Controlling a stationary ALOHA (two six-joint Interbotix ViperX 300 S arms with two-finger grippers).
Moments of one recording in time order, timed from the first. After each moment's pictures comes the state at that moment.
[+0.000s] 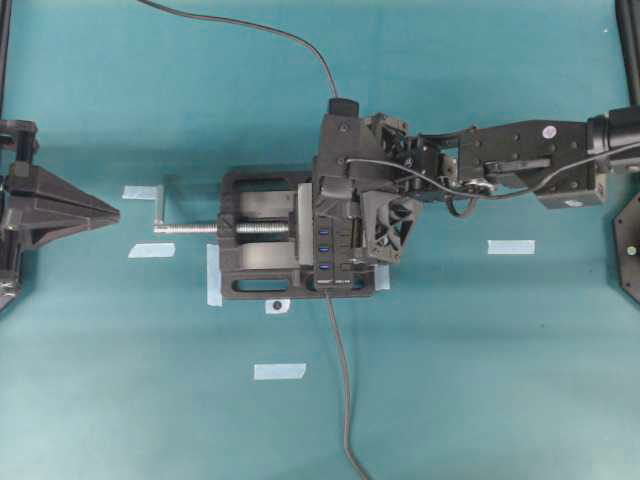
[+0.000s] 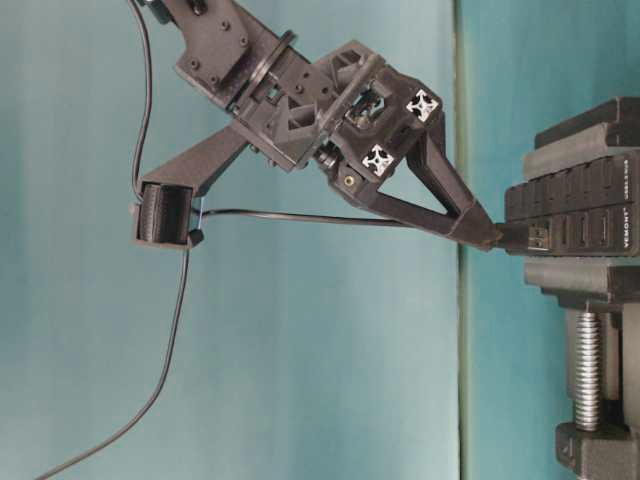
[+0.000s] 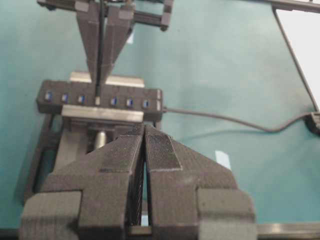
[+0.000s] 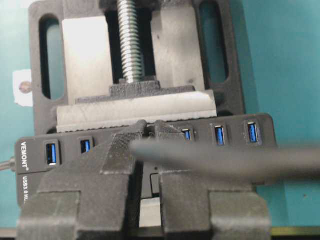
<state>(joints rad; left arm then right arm) -0.01 -1.02 1.16 0.00 0.09 -0.12 -0.10 0.06 0.52 0.01 0.28 -0.01</state>
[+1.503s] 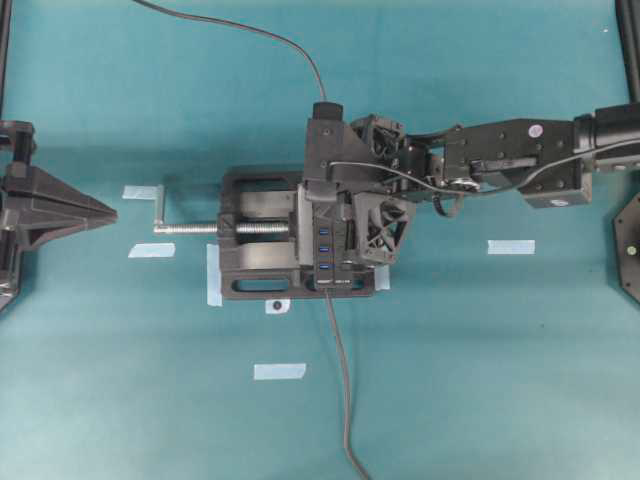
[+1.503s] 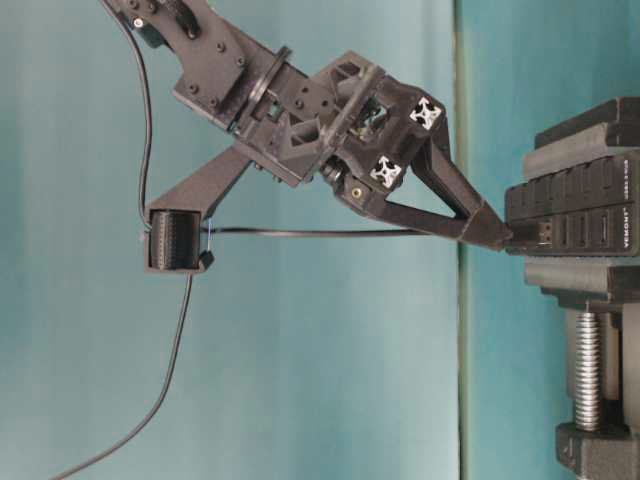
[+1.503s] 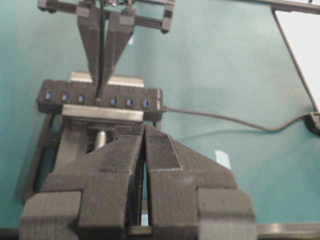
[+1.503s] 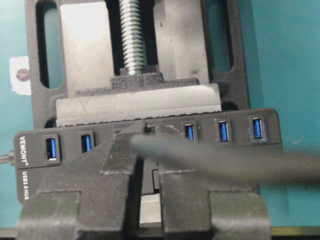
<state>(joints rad) -0.01 -1.04 1.17 0.00 0.09 -0.12 -0.09 0.10 0.47 0.01 0.36 -0.01</state>
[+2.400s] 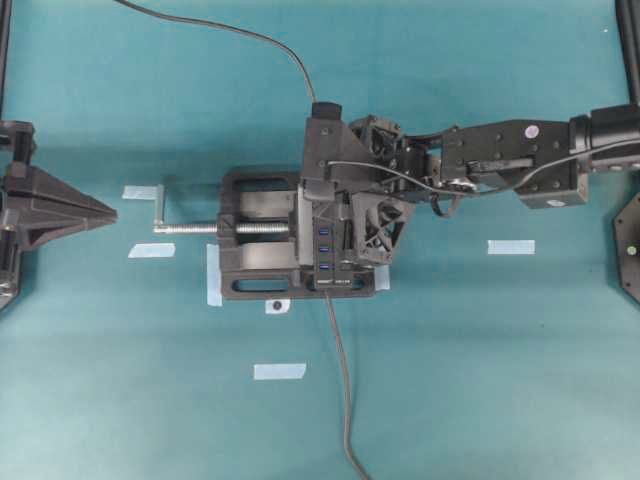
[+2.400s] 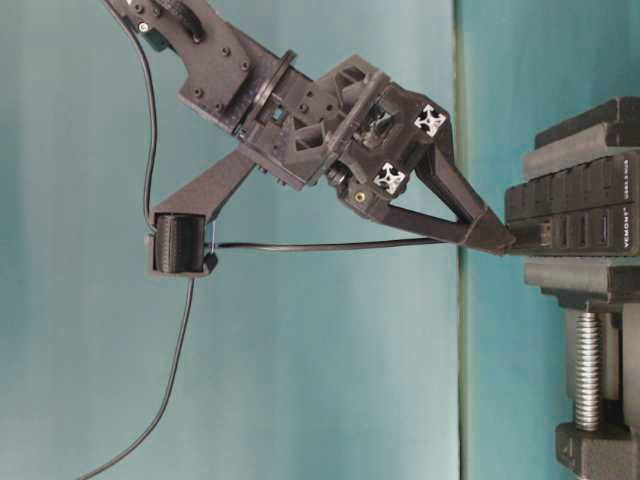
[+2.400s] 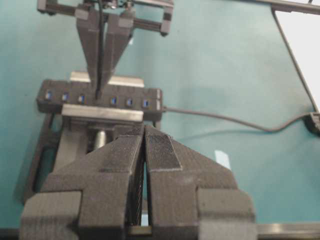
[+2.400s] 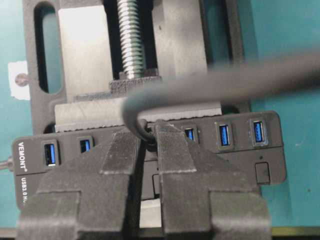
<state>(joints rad) -0.01 -1.04 1.17 0.00 0.09 -0.12 -0.09 0.10 0.47 0.01 0.37 -0.01</state>
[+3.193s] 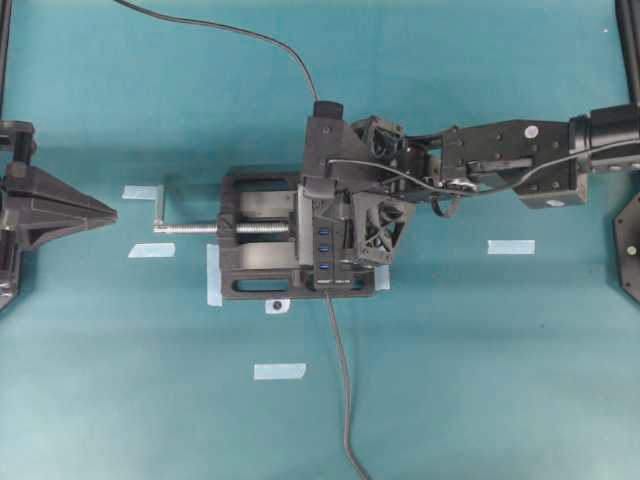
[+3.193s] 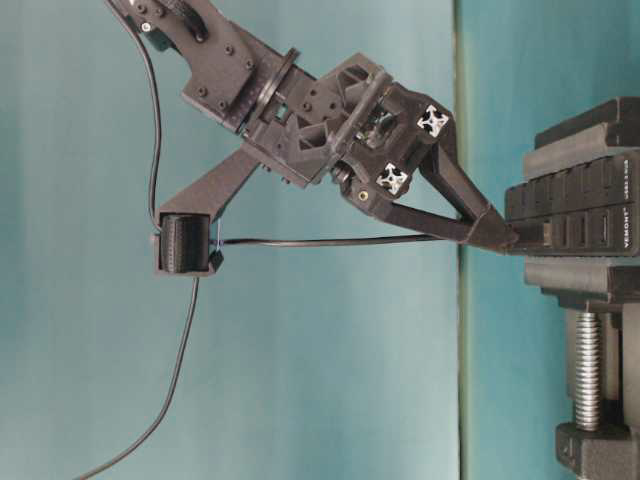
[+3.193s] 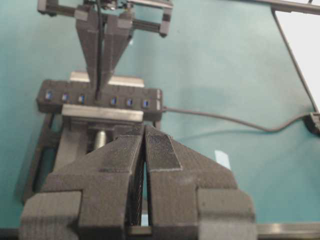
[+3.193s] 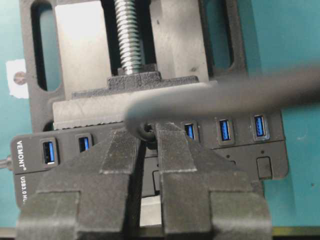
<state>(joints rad) -0.01 -1.04 1.18 0.00 0.09 -0.12 -0.09 0.11 0.47 0.01 0.39 0.01</state>
